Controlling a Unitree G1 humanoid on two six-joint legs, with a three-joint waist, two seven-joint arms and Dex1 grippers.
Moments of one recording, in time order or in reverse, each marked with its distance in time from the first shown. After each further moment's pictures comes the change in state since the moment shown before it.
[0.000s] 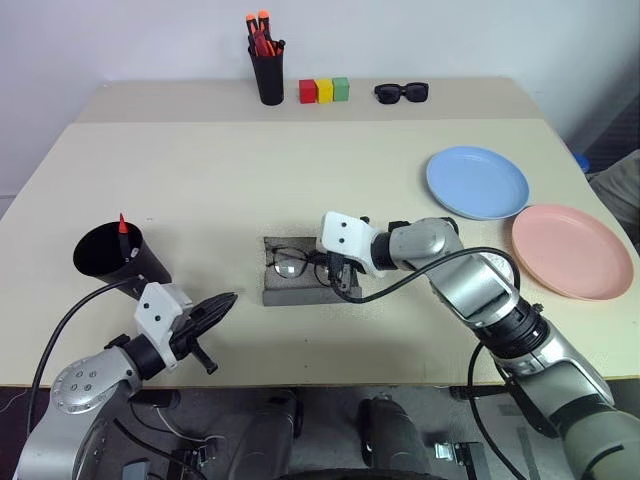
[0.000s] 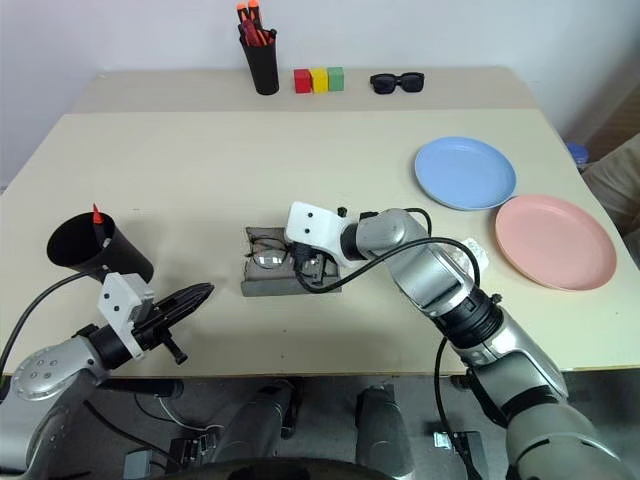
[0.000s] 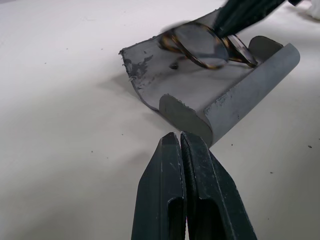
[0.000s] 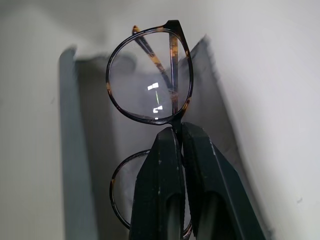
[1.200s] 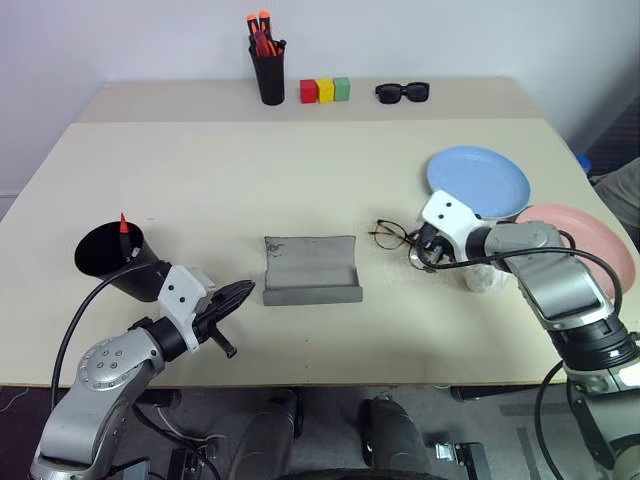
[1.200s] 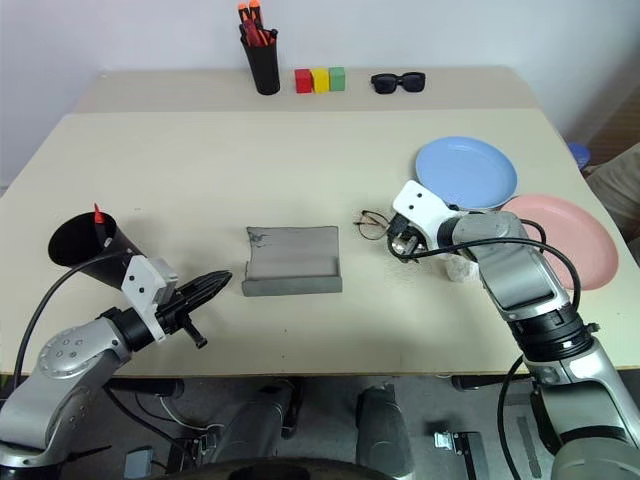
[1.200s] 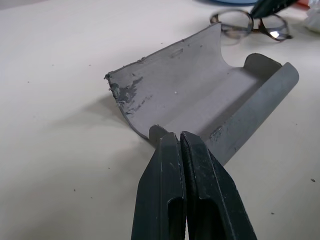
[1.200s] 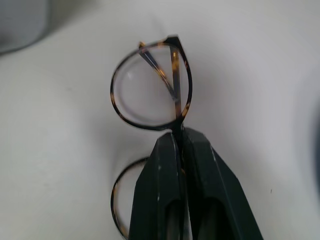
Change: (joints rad) left arm -0.122 -0.006 -0.086 -0.032 0.009 0.113 0.073; right arm 0.154 -0.244 -0.303 0.040 0.026 0.065 -0.079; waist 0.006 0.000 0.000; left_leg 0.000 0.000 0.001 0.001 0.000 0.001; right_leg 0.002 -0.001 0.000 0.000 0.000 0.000
